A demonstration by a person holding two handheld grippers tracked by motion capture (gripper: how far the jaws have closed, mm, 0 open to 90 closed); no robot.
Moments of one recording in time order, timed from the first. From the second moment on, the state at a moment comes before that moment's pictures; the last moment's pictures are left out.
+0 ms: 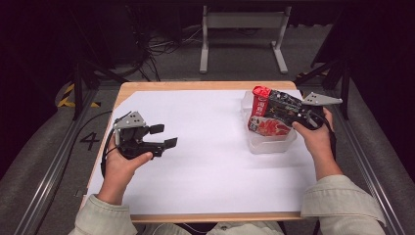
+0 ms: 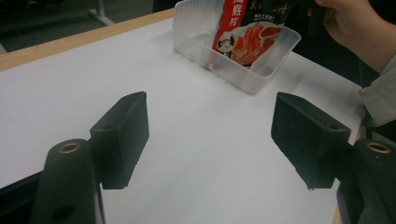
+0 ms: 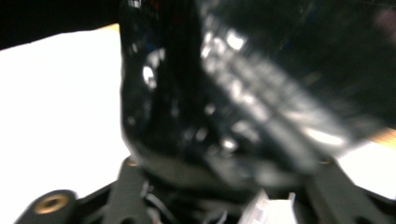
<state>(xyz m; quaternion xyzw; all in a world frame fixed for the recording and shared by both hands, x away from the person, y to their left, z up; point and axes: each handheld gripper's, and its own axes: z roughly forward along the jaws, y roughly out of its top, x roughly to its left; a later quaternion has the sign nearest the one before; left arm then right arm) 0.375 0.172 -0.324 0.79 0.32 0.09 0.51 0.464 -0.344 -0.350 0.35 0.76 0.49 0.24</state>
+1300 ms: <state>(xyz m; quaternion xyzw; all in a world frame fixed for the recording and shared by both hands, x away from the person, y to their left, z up) 0.337 0.209 -0.378 0.78 0.30 0.10 0.54 0.366 -0.290 -0.304 0.25 0.77 0.55 0.21</state>
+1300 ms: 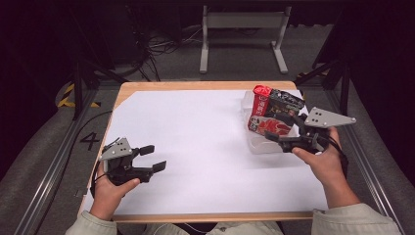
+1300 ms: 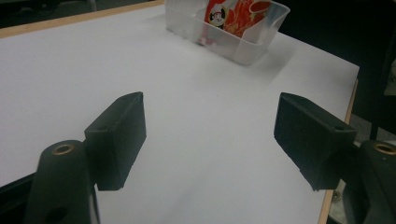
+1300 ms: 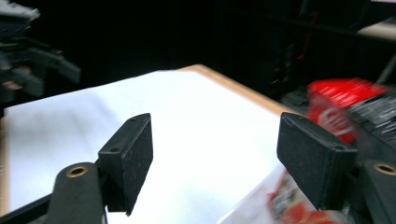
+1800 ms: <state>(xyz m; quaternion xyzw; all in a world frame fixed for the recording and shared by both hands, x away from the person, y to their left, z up) 0.330 0.219 -0.400 0.78 0.30 0.10 0.55 0.359 -0.265 -0.371 0.26 0.78 0.54 0.16</state>
